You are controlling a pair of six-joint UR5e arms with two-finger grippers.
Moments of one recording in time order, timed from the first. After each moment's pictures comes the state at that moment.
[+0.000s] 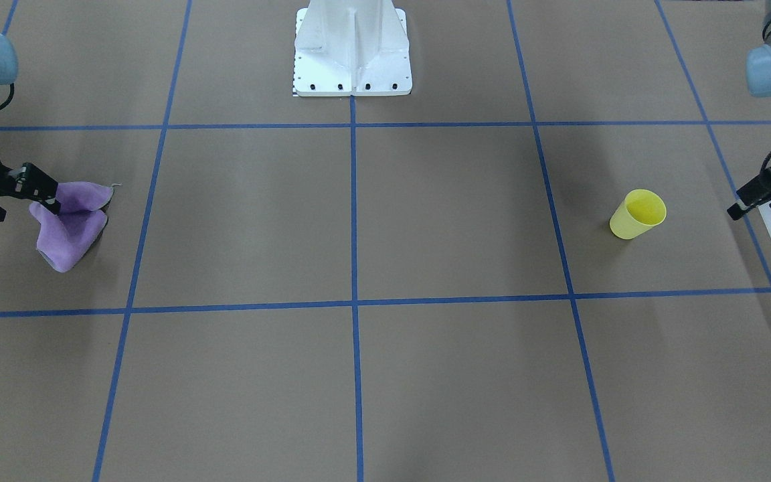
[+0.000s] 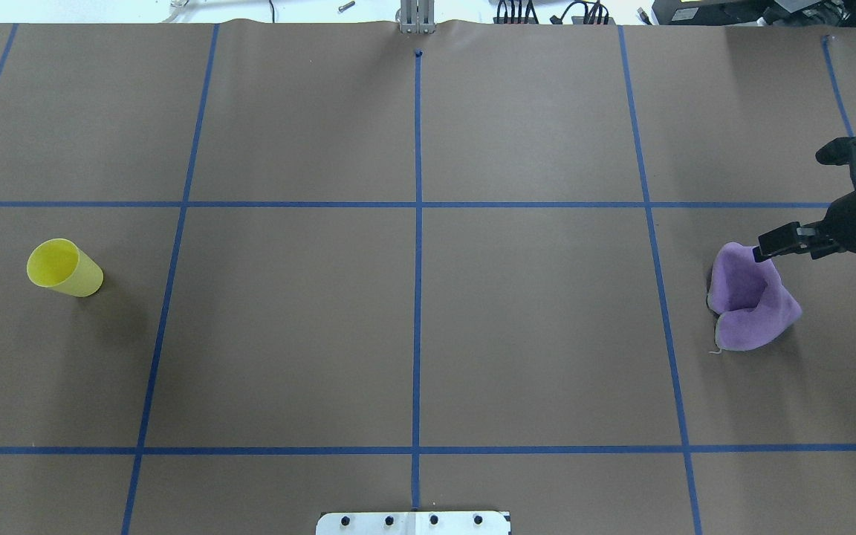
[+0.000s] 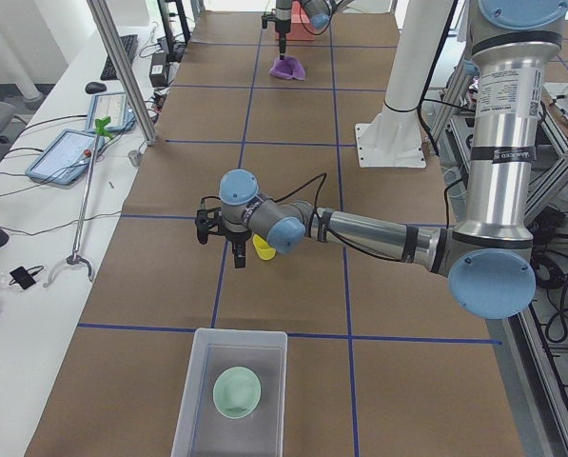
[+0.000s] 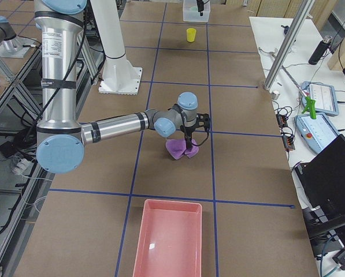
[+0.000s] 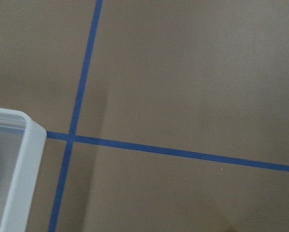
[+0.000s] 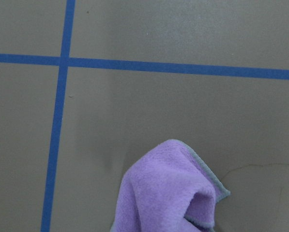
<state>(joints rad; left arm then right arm) -1.23 -1.59 -1.71 -2.02 -2.32 -0.84 0.97 -1.61 1.78 -1.11 2.19 0.77</state>
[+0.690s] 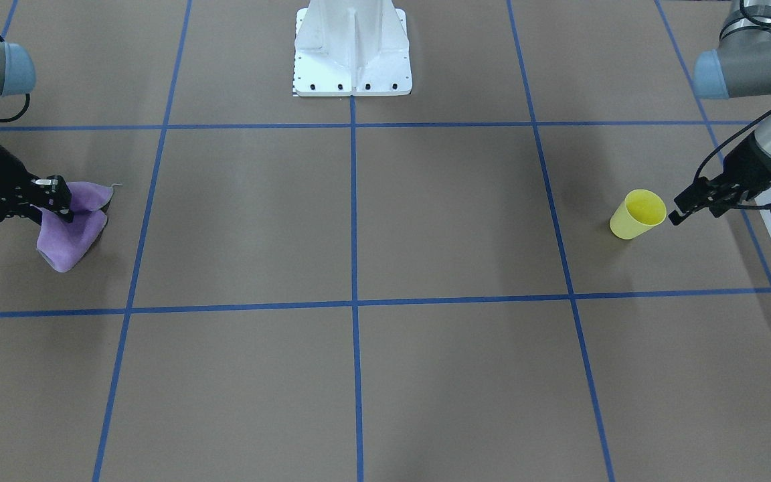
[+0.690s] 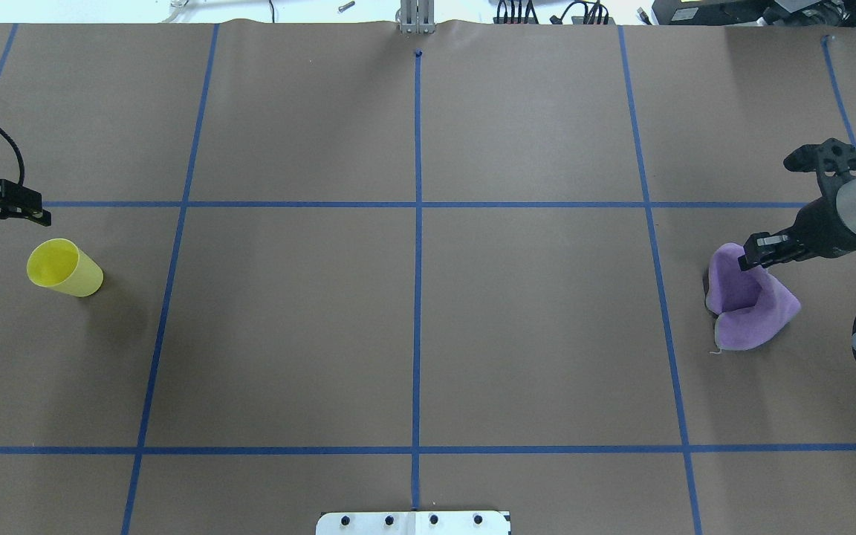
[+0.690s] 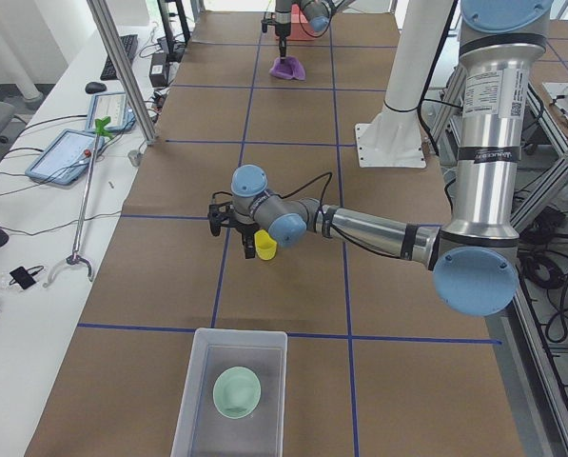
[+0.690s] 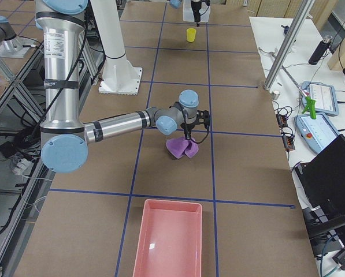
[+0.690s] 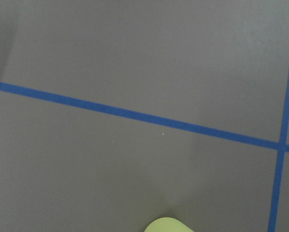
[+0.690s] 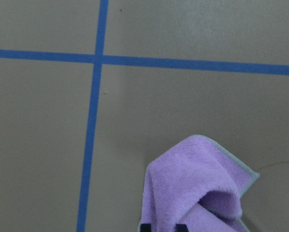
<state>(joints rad) -1.05 -1.58 -1.71 -2.07 -2.21 -0.98 0.98 -1.60 1.82 -1.12 2.26 0.78</state>
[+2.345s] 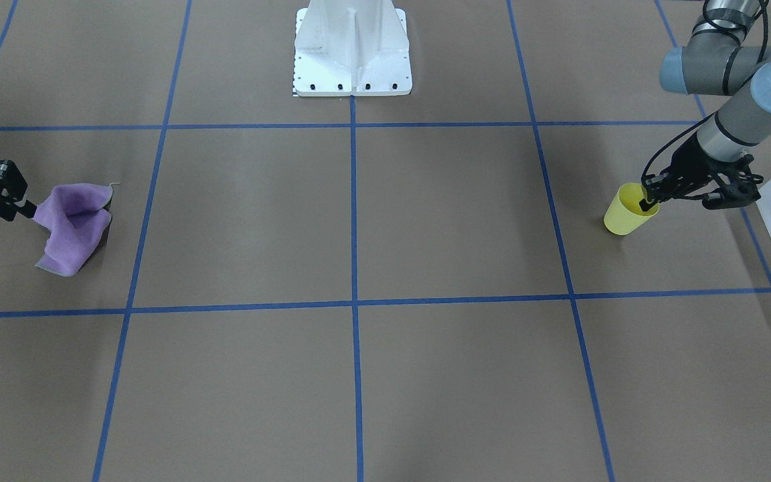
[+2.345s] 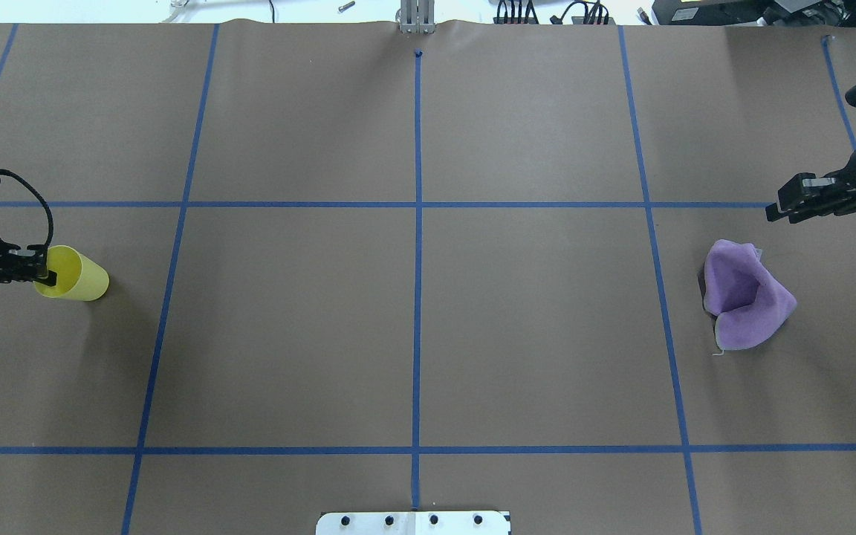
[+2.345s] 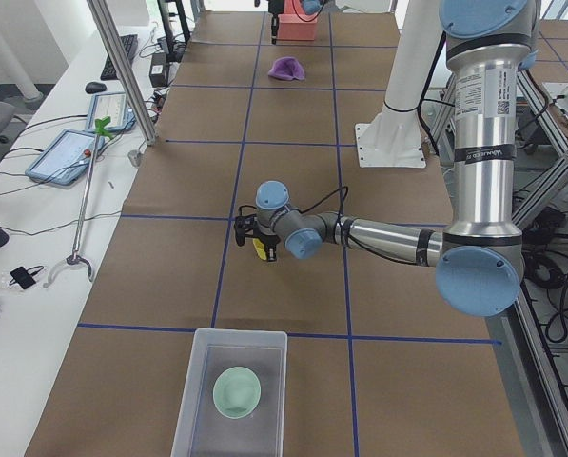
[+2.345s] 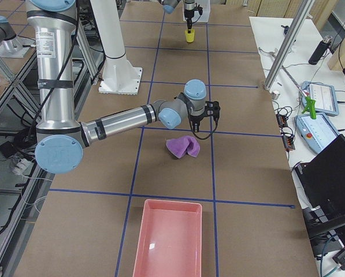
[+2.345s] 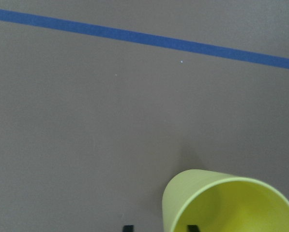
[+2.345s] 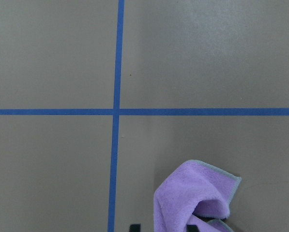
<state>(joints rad) -0.96 -1.52 -1.70 -2.20 -2.25 -1.02 1.12 -1.57 1.86 -1.17 2.34 0.78</state>
